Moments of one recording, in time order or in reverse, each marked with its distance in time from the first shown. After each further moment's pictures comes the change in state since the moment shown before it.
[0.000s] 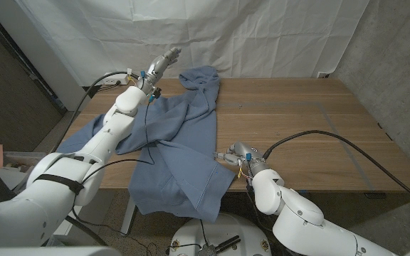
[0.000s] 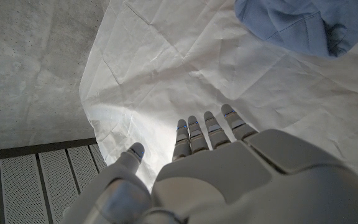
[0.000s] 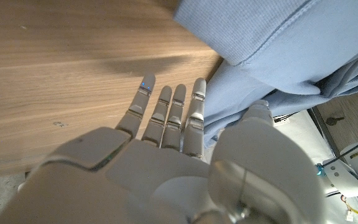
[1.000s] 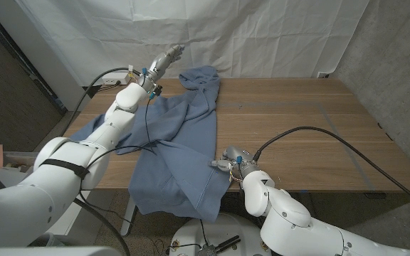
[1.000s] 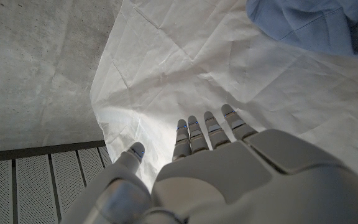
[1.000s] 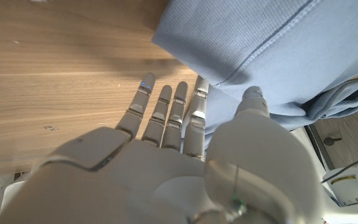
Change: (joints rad) left arm -0.081 -0.027 0.005 0.148 -0.005 -0.117 -0.073; left_hand 0.000 0.000 0.007 0.001 0.000 0.000 0.000 0.000 0.000 -0.005 0.005 0.000 0.000 0.000 0.000 0.000 0.000 0.000 0.000 -0.006 0.000; right arm 0.125 0.032 -0.168 -0.006 -0.049 -0.158 0.049; right_hand 0.140 -0.010 0.062 -0.090 0.036 0.132 -0.022 0.075 0.019 0.094 -0.039 0.021 -0.010 0.055 -0.041 -0.023 -0.017 0.024 -0.009 -0.052 0.000
